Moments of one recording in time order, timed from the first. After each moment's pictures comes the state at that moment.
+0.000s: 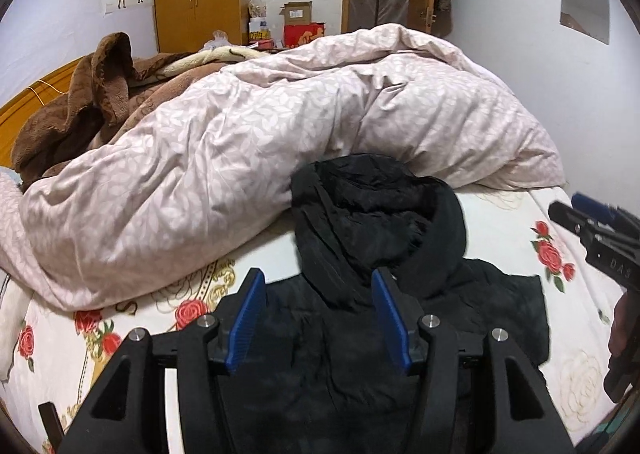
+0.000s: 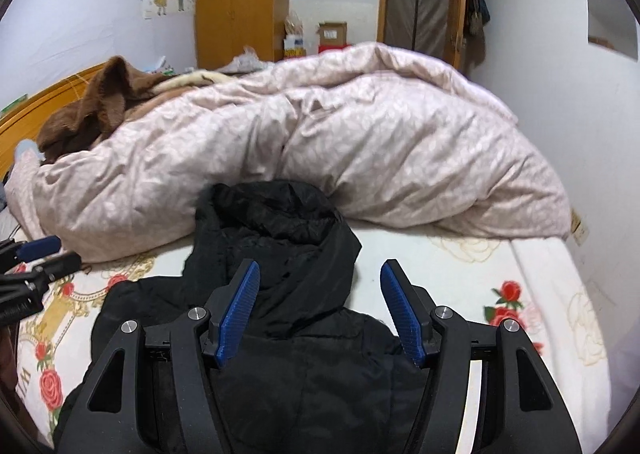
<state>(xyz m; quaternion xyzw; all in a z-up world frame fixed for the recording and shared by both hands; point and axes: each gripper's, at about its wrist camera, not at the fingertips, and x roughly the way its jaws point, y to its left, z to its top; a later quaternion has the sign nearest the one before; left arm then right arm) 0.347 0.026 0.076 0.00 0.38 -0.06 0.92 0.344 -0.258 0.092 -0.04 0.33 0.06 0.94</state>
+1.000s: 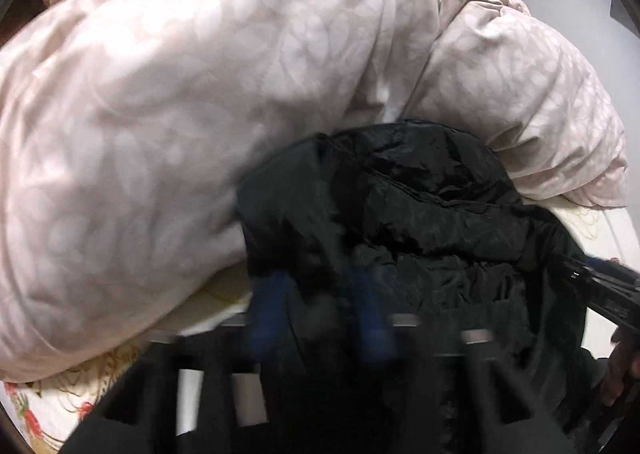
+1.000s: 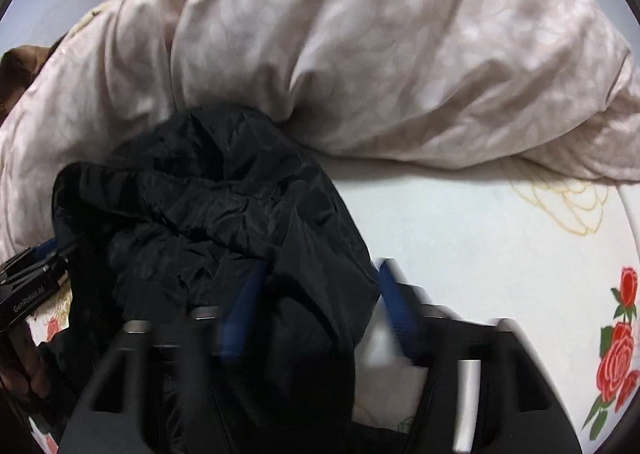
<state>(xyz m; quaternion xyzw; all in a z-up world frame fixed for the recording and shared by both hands) 0.565 -0.006 -0.074 -0.02 0.46 -0.06 0.89 0.570 -0.281 -0.073 0.04 0.47 0.06 0.88</state>
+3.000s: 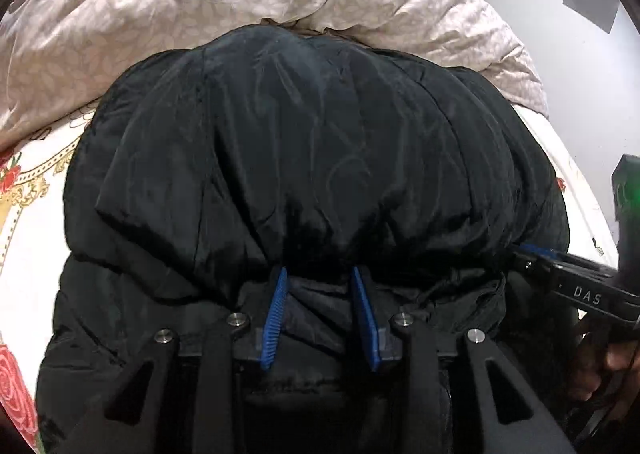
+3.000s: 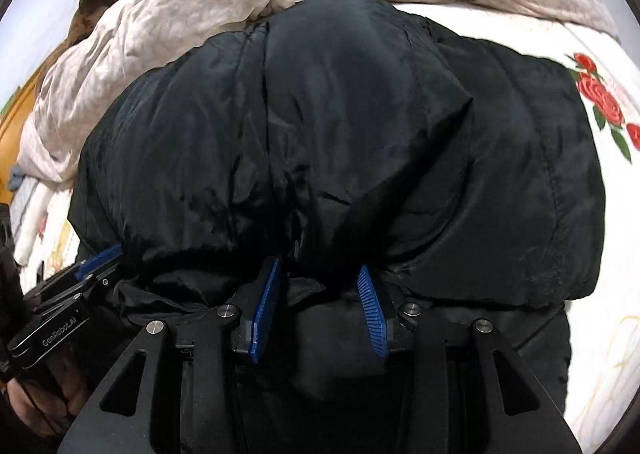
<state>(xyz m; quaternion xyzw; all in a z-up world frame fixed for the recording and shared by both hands) 0.251 0.004 -0.104 -0.07 0.48 -0.12 0.86 0.264 -0.260 -0.111 0.06 0.52 0.11 0.85</state>
